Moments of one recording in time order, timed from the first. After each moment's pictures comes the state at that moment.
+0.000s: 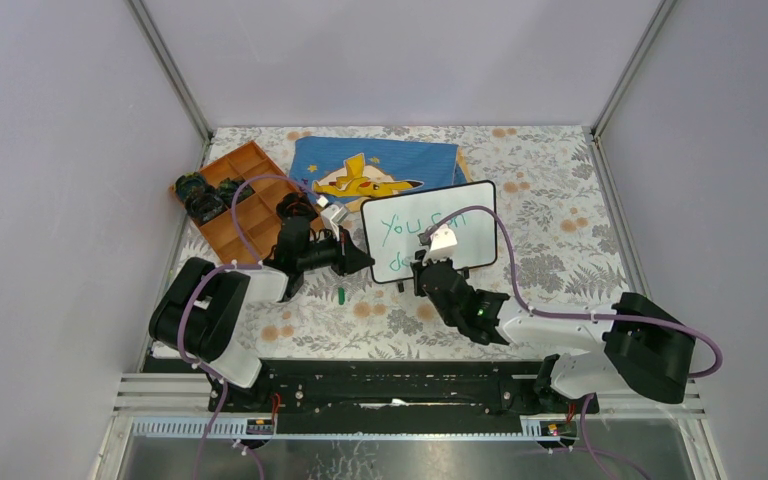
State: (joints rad) left arm -0.33 1.58 0.49 0.70 0.76 -0.32; right arm 1.06 1.32 0.59 0.28 0.65 0.40
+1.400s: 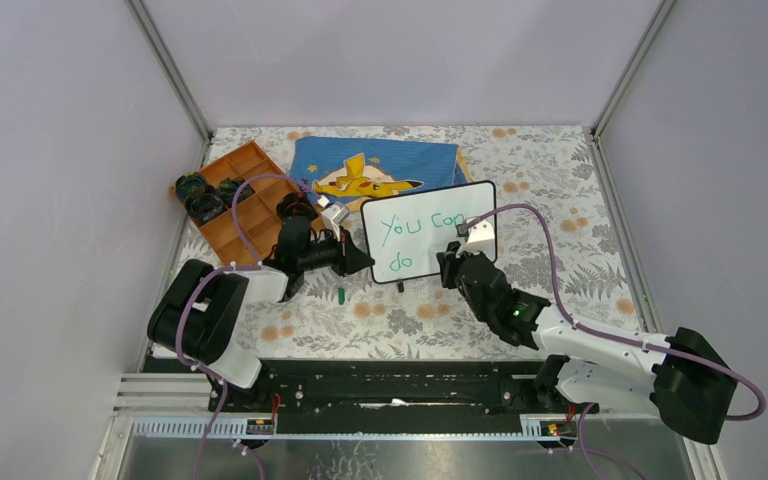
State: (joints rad) left arm -0.33 1.56 0.50 0.67 0.74 -0.30; right arm 0.93 1.06 0.49 0.20 0.56 0.39
